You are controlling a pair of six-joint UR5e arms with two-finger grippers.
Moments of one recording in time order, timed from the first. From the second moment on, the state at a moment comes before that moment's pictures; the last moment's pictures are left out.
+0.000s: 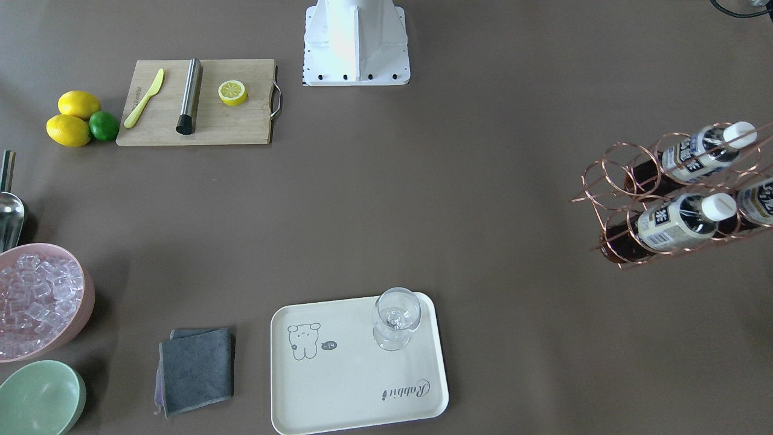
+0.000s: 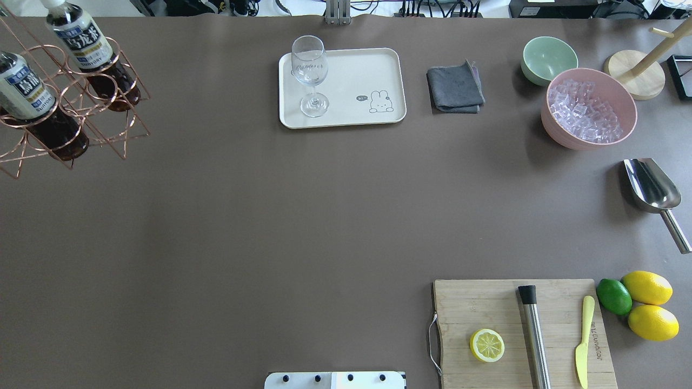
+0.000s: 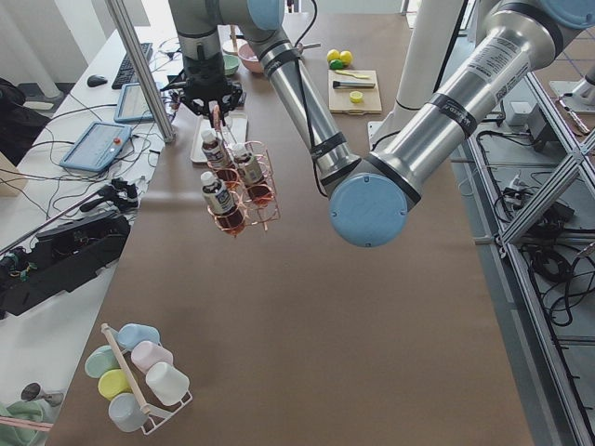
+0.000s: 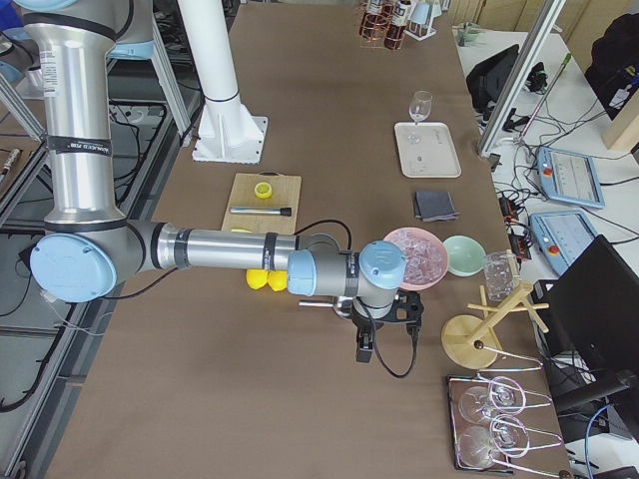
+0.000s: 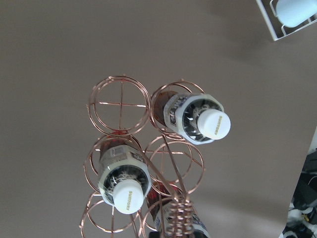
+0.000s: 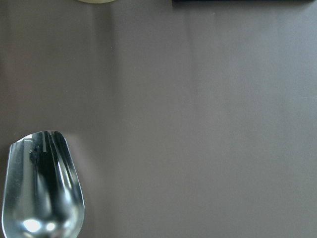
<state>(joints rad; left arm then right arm) -1.53 -2.27 -1.91 -0.66 -2.42 -1.99 1.55 -1.56 1.55 -1.55 2.28 0.09</state>
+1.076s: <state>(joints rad) -0.92 -2.48 -1.96 -0.97 -2.33 -2.67 1.55 -1.56 1.55 -1.55 2.28 0.09</state>
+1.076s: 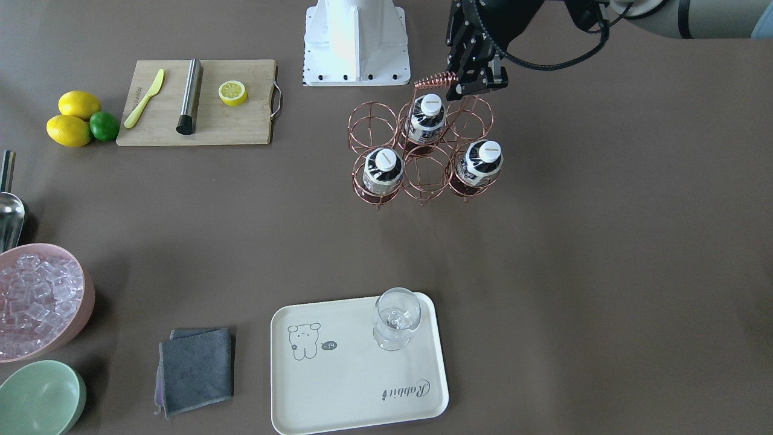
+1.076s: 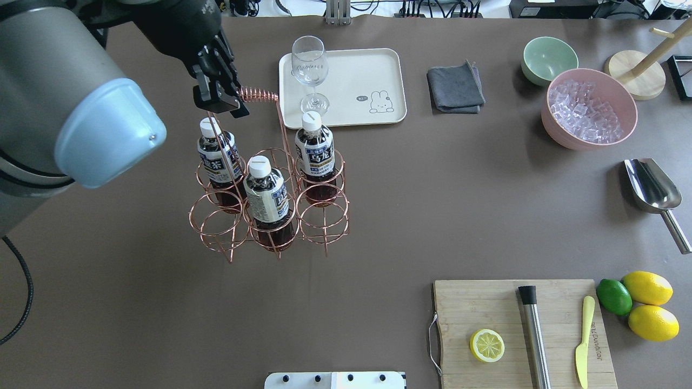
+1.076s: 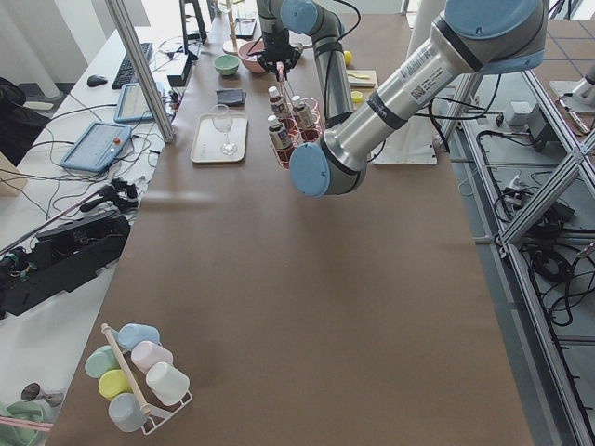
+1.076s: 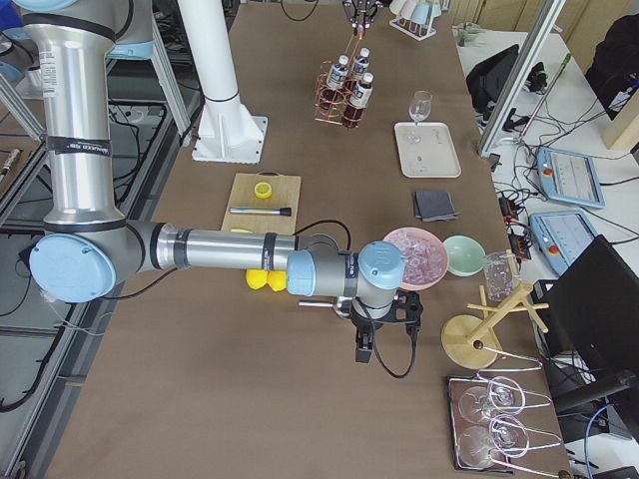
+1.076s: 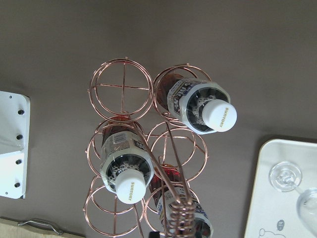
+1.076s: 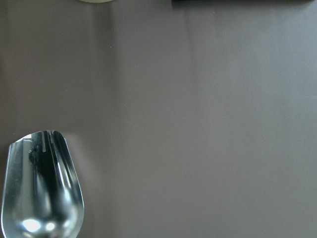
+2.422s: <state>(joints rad) -0.72 -2.54 -1.86 -1.12 -2.18 -2.84 1.55 -1.58 1.57 -1.55 2.29 0.09</state>
